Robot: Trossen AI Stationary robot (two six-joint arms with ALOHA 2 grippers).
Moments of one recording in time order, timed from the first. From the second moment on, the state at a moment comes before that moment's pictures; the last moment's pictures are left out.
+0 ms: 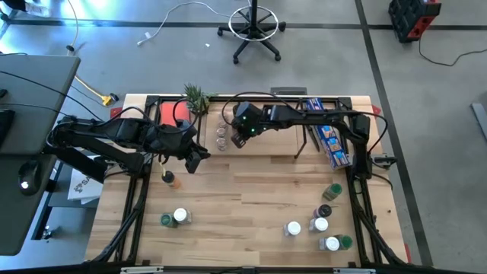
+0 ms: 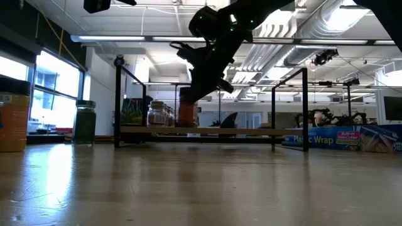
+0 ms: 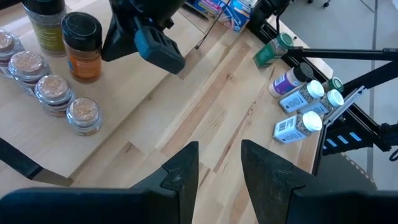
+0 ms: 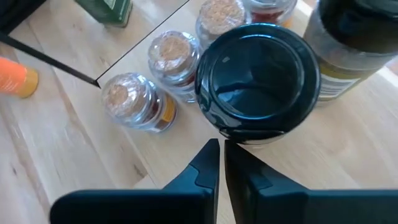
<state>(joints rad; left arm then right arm) -0.16 1.10 1.21 -0.81 -0.25 -0.78 -0.26 1.99 1.59 -0.53 0.01 0.43</state>
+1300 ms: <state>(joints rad) -0.23 1.09 1.21 -1.17 -0.12 -0.97 -0.04 1.97 2.36 -1.08 0.41 0.10</state>
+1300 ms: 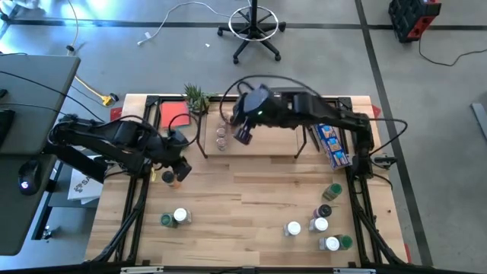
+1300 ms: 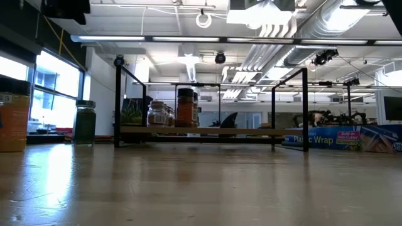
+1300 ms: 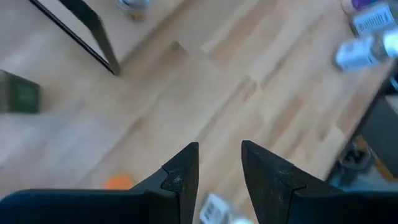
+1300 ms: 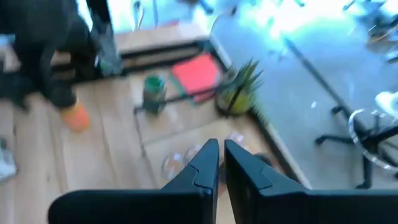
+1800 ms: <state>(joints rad) -0.58 1.09 1.21 -1.35 -0.08 -1.36 -0.05 1.79 2.29 -1.15 0.52 0.14</state>
